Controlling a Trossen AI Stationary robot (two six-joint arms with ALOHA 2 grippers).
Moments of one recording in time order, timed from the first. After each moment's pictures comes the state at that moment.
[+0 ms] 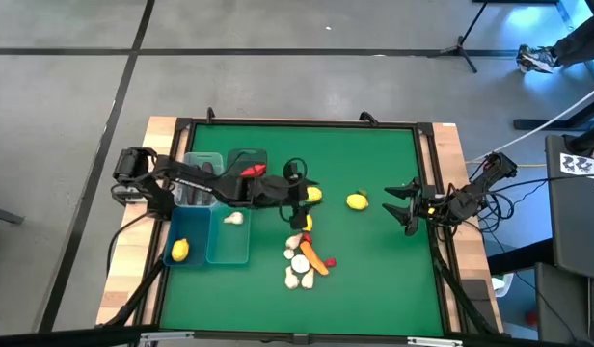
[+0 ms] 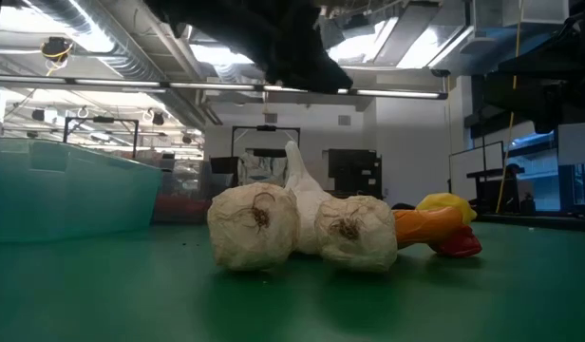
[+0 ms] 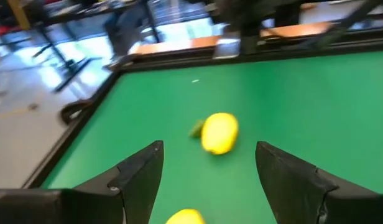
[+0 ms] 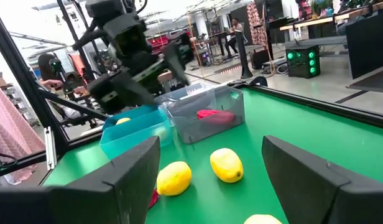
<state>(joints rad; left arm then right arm) -0.05 1.68 1.05 0.22 -0.36 0.09 0.70 0.01 0.02 0.02 0.94 0.26</state>
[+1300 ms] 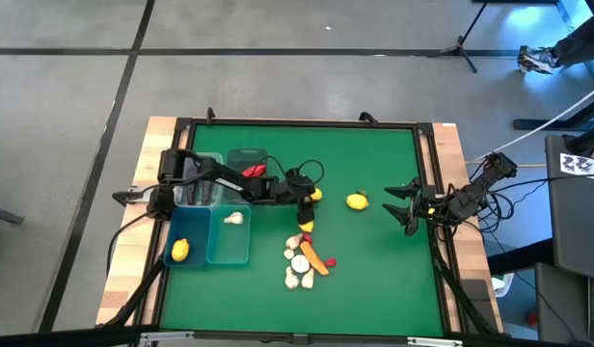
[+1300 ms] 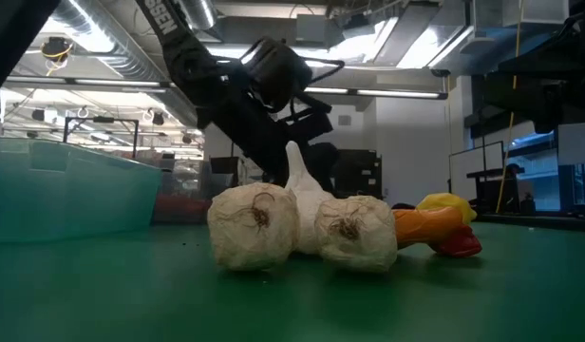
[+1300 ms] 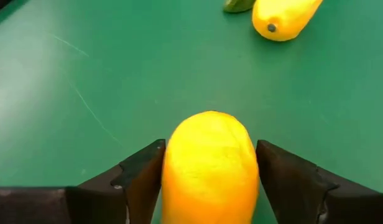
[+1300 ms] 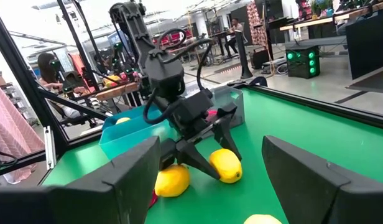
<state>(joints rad) 0.07 2.02 1.05 0.28 -0.26 -0.11 0.70 0.01 0.02 0.02 0.94 0.25</state>
